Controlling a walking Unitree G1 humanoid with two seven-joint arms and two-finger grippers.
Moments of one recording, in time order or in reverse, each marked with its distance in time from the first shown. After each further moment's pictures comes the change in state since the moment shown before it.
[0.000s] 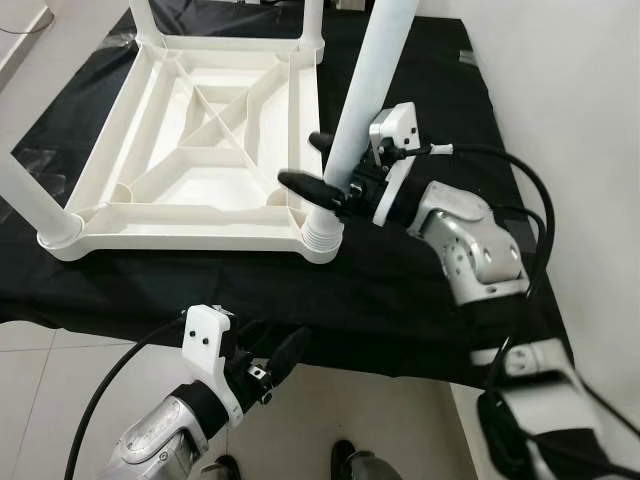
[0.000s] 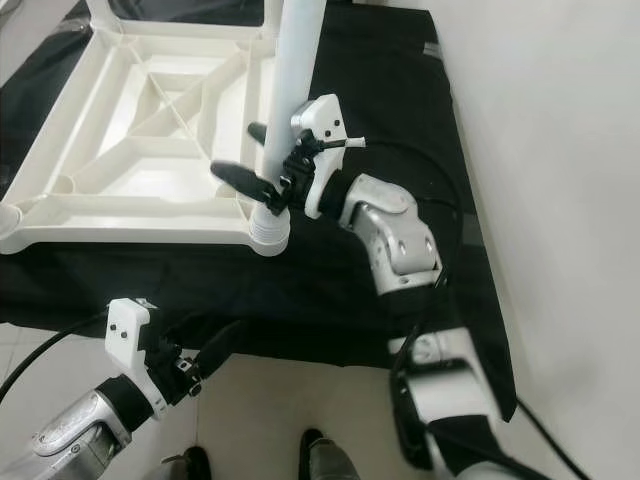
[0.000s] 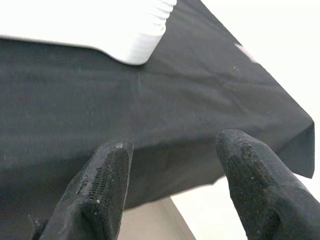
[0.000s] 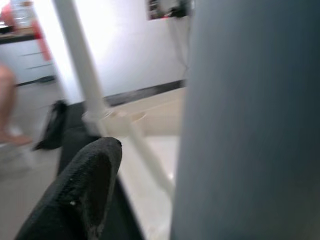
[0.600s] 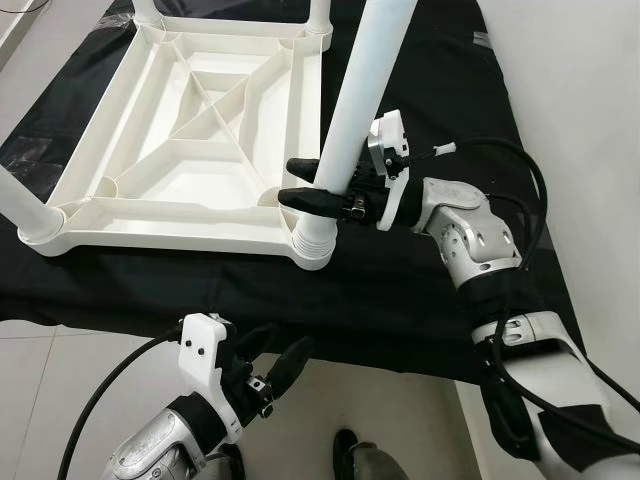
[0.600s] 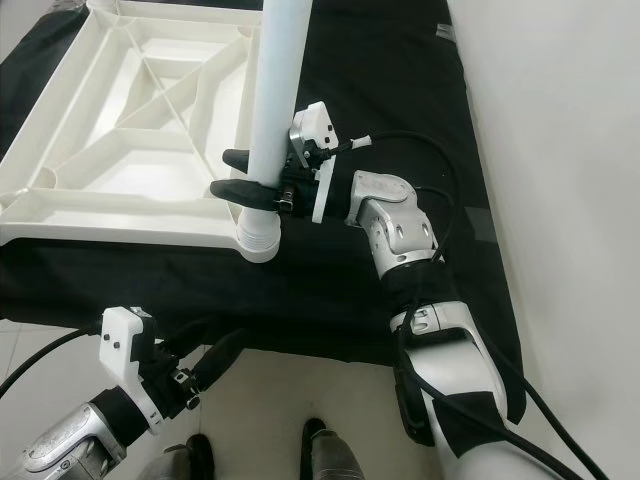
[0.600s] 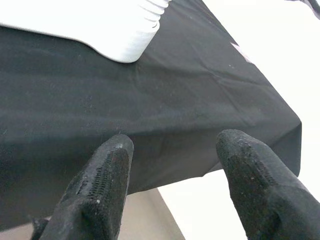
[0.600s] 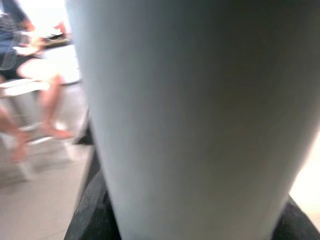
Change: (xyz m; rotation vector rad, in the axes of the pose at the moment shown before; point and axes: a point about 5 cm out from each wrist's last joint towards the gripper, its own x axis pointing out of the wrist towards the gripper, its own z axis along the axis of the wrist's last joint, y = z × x) left arm -0.008 -0.009 0.002 -0.033 -0.005 -0.026; right arm -0.003 -0.004 -0.003 0.006 -0.015 0.041
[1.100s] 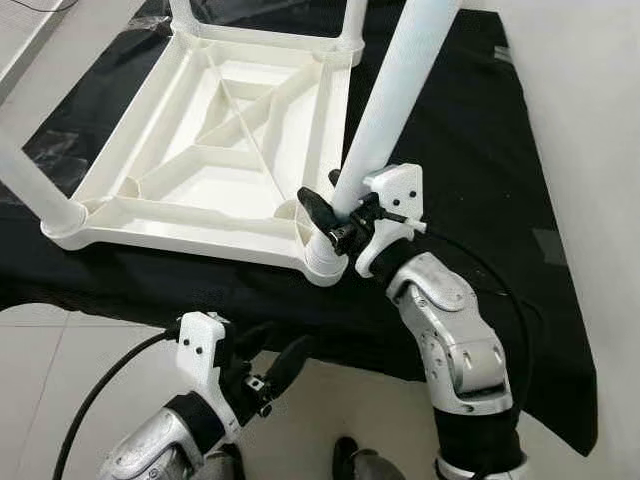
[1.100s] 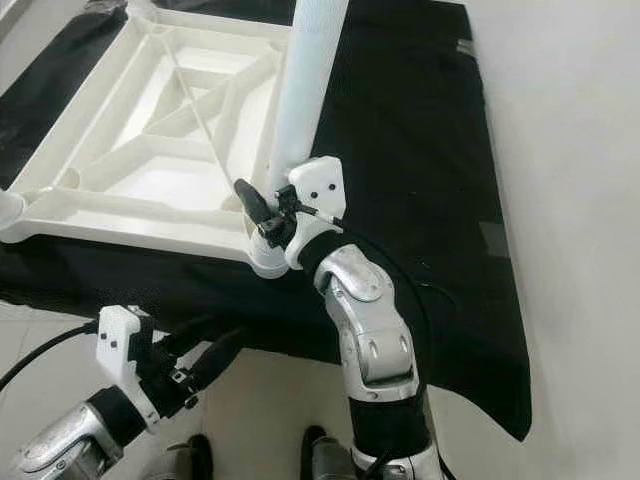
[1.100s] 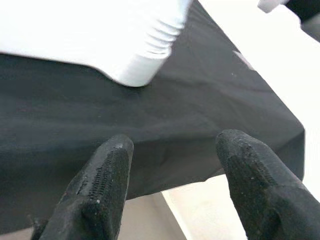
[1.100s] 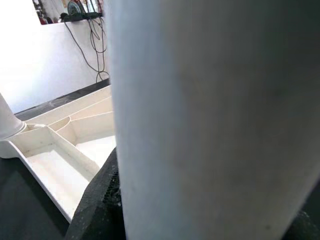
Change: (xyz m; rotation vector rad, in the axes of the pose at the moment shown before) left arm 0.004 0.001 0.004 0.013 -0.011 -0.006; right arm 0.007 0.061 -0.022 0.017 0.037 -0.650
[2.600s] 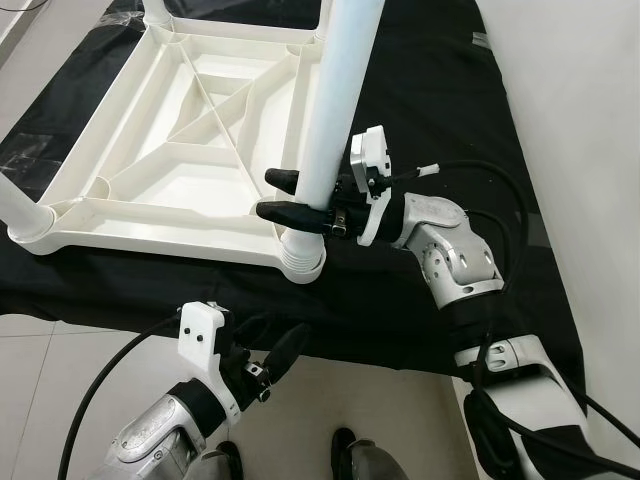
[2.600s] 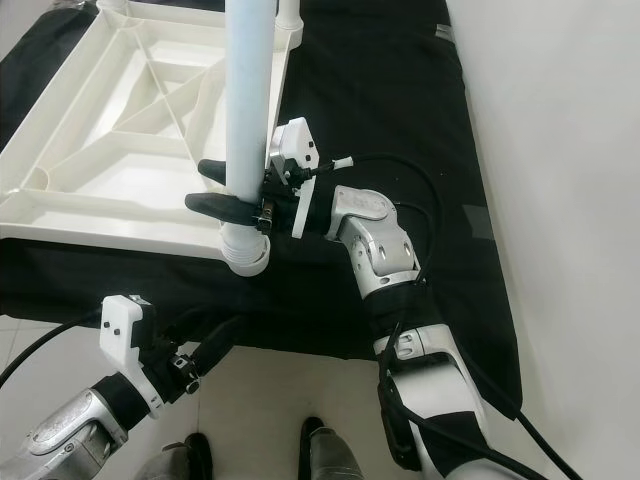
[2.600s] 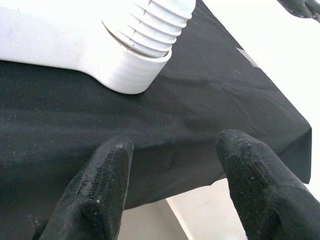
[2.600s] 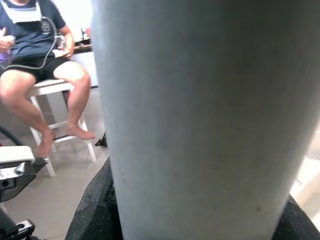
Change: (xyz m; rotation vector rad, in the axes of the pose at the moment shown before) left arm 0.004 0.008 0.001 0.005 -0.012 0.020; right arm 0.029 -0.024 0.022 -0.047 -0.111 0.849
